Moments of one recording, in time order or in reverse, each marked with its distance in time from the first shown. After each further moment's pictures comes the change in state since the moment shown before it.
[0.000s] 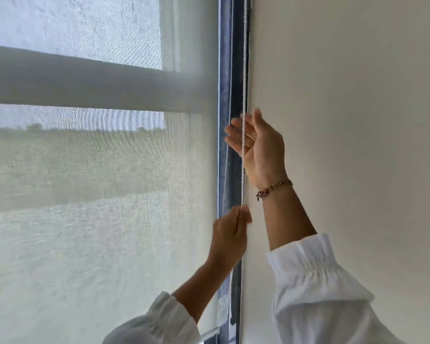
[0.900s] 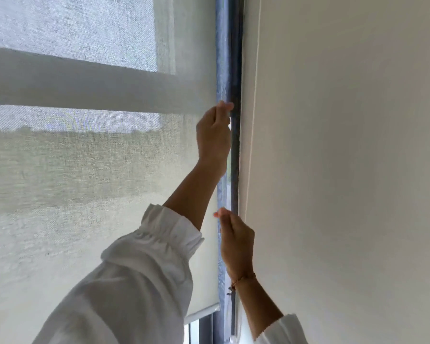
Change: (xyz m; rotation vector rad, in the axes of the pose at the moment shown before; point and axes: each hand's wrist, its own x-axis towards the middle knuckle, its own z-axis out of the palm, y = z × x) left_hand 0.129 0.100 -0.036 -0.511 0.202 -0.203; right_hand -0.106 0.131 -0.057 -0.694 0.161 -0.290
